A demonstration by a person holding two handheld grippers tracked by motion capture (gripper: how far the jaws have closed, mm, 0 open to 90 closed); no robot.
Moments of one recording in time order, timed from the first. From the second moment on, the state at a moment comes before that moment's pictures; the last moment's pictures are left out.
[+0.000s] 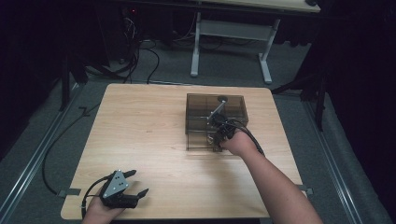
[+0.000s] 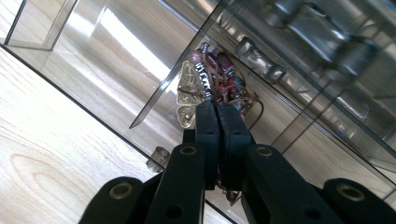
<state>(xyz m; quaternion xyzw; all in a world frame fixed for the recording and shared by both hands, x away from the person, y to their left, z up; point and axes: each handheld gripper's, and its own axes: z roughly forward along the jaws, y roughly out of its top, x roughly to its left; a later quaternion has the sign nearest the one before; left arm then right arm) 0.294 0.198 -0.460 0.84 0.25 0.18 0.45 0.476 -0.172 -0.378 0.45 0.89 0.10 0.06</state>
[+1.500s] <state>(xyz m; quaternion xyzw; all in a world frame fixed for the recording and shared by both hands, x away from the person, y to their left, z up) 0.294 0.198 -0.460 0.83 0.26 0.19 0.46 0.363 -0.250 -0.404 0.47 0.84 0.26 0.11</state>
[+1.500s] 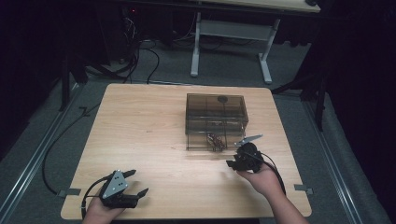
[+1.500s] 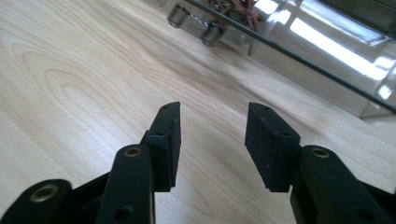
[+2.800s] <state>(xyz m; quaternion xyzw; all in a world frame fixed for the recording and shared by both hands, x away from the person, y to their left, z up) 0.293 0.198 -0.460 0.83 0.27 0.20 0.45 0.288 -0.289 -0.452 0.46 0.74 0.44 0.23</state>
